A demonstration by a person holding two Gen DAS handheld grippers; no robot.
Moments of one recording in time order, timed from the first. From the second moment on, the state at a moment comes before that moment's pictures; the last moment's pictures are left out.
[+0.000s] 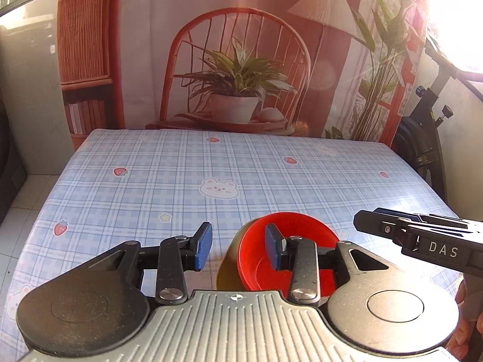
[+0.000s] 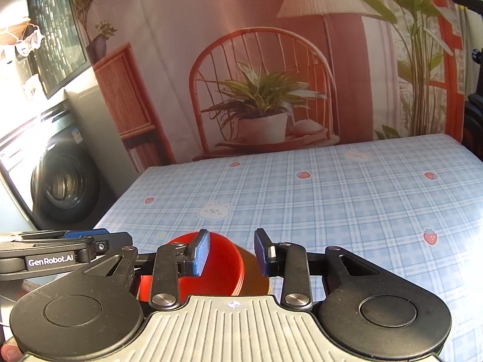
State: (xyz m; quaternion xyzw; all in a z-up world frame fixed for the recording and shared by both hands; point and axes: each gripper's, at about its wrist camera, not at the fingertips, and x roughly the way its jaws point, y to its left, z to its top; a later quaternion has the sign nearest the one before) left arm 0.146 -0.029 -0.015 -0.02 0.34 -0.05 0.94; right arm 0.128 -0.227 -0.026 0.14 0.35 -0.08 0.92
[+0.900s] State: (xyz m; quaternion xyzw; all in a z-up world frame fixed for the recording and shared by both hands) left arm 0.077 -0.052 0.144 0.00 0.17 0.02 0.99; right arm 0.080 -0.239 0.136 0.06 0.21 -0.14 0.97
